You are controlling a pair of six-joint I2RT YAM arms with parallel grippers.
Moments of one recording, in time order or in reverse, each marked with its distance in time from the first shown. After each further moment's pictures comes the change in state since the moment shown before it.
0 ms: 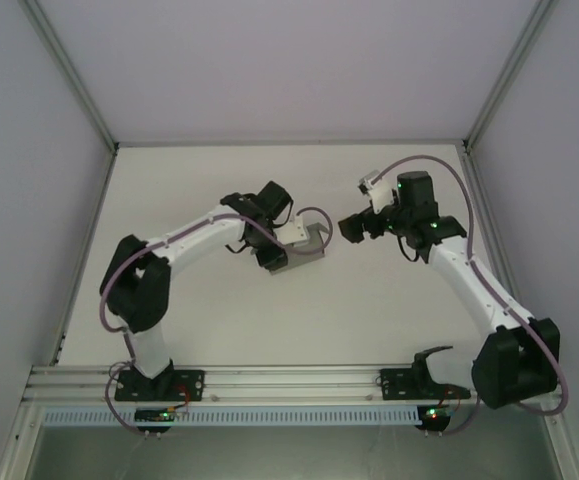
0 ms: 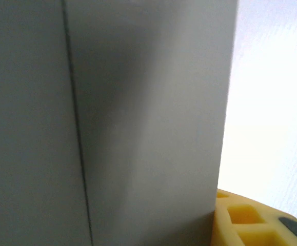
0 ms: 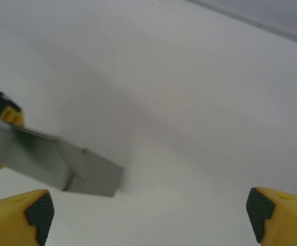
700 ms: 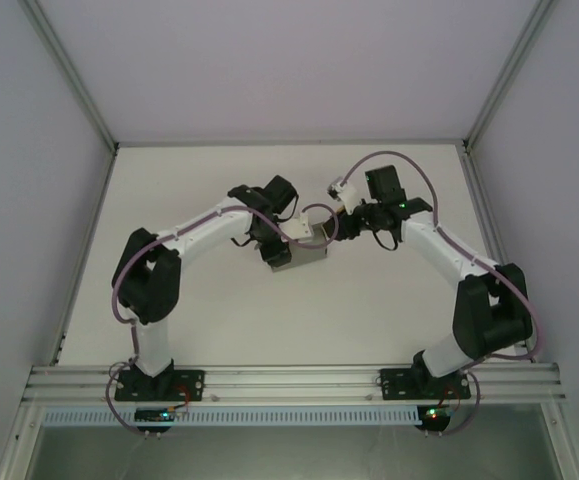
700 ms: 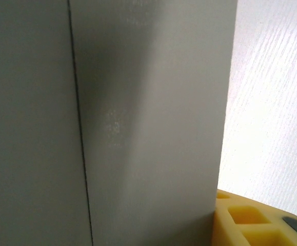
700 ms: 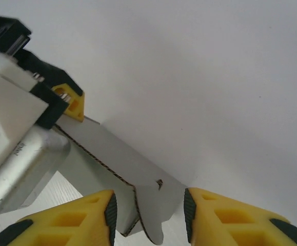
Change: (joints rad) left arm 0.000 0.075 0.104 -0.071 0.010 0.047; right arm 0.085 0.264 0.124 -0.037 -0.167 -0.075
